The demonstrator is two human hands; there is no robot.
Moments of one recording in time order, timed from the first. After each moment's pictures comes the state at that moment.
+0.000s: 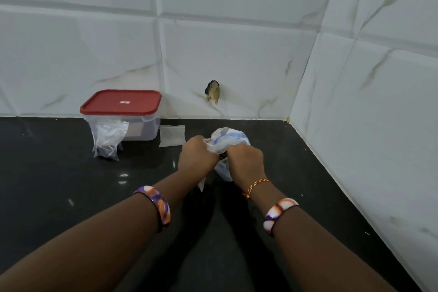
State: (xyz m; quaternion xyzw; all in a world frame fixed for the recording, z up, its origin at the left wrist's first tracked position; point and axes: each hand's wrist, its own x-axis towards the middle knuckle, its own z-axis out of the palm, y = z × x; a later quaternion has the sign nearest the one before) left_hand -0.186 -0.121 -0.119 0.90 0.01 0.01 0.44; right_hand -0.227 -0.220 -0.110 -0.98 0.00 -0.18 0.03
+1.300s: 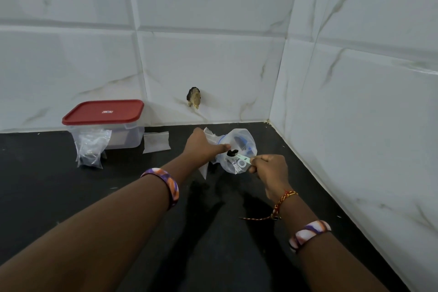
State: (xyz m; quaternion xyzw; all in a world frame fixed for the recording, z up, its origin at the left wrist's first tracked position) left_hand -0.174 -0.156 -0.115 0.88 -0.10 -0.02 0.47; right_hand -0.266 -0.297 -0.133 -0.76 0.26 -0.18 0.57
